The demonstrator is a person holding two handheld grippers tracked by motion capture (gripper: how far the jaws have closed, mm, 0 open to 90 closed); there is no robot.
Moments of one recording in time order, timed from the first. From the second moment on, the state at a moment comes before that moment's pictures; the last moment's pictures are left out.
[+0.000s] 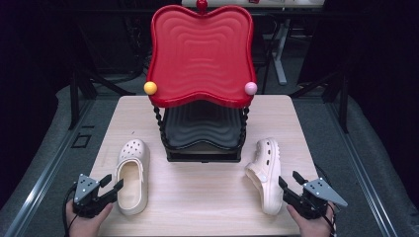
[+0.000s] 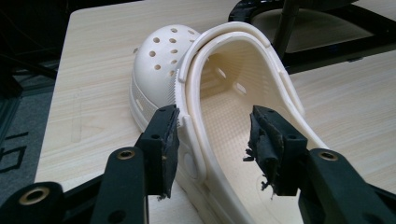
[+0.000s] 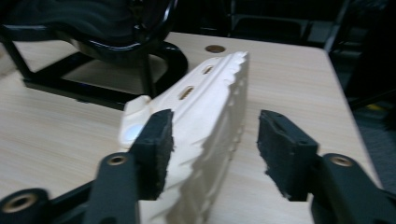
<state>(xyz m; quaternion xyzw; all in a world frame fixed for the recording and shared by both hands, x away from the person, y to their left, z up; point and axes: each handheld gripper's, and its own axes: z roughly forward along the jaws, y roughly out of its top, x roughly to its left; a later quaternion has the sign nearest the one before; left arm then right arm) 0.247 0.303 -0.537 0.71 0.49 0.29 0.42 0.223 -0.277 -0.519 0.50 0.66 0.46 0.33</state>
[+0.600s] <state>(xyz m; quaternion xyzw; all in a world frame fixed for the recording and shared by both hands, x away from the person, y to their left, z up) 0.251 0.308 -0.536 0.68 0.53 0.29 0.43 0.225 -0.287 -0.526 0.53 0.64 0.46 0.32</state>
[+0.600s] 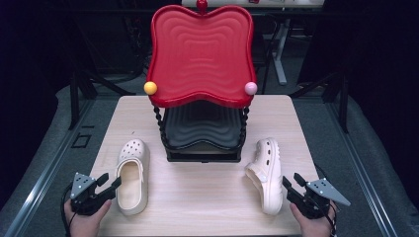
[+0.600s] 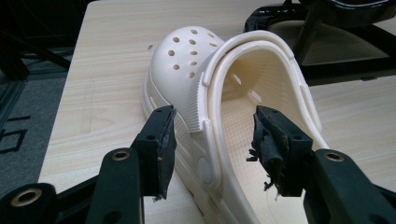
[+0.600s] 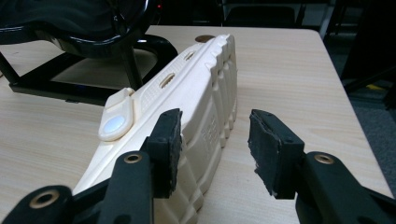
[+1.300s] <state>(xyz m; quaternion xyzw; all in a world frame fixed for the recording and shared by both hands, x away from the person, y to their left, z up) 0.284 0.287 -0.535 0.70 0.54 0.31 0.36 0.221 -0.288 -0.522 0.53 0.63 0.46 0.33</state>
